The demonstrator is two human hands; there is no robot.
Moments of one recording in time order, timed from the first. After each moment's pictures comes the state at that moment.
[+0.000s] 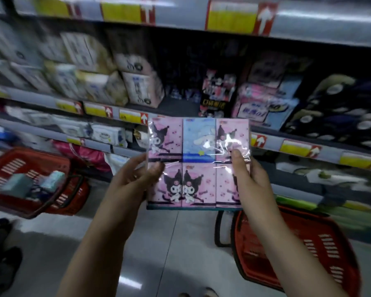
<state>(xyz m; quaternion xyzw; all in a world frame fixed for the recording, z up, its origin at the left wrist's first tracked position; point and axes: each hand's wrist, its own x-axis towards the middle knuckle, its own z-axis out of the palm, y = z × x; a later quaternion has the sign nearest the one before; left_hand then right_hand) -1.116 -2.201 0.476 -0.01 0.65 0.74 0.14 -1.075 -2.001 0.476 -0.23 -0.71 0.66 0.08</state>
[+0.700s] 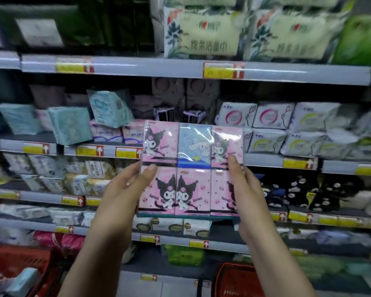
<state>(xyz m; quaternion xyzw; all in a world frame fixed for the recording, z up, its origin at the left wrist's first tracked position) -1.054 -2.181 0.741 0.11 0.61 0.78 0.09 -0.993 -1.998 0.738 -0.20 -0.64 0.71 0.20</state>
